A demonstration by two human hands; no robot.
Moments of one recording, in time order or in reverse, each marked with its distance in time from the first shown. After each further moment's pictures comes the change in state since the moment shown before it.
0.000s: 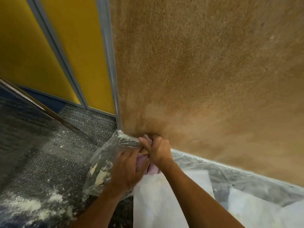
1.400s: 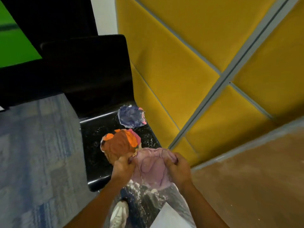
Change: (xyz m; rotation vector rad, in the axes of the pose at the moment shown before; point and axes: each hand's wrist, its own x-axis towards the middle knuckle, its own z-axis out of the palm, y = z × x) left_hand 0.036 0.233 -0.616 -0.314 0.369 -1.187; right_hand -0.211 -0.506 -0.270 0.256 -0.407 -0.226
